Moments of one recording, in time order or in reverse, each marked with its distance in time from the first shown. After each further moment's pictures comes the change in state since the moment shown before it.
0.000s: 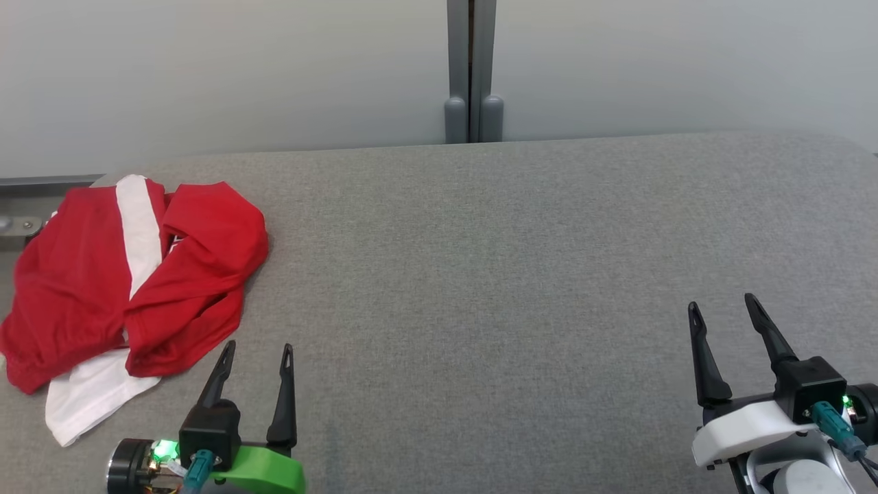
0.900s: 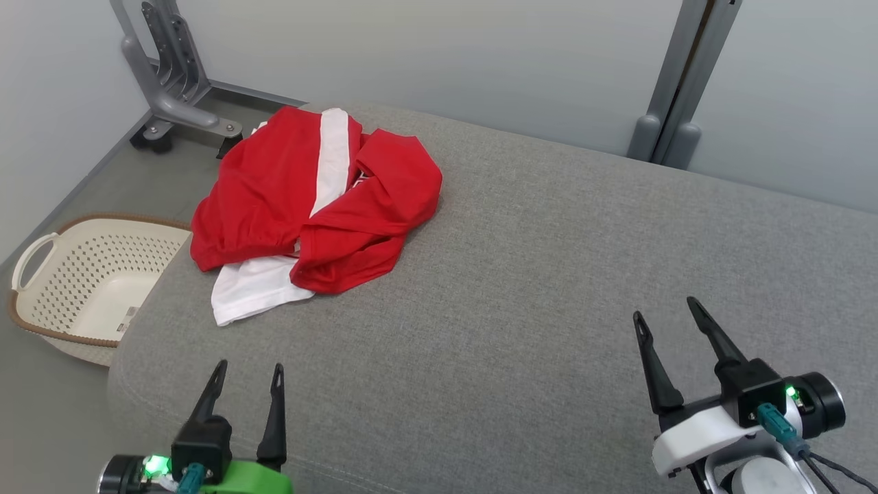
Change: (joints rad) left arm 0.036 0.009 0.033 0.036 0.033 -0.027 -0.018; right arm -0.012 0.008 0.114 0.032 -0.047 0.001 -0.017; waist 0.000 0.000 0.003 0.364
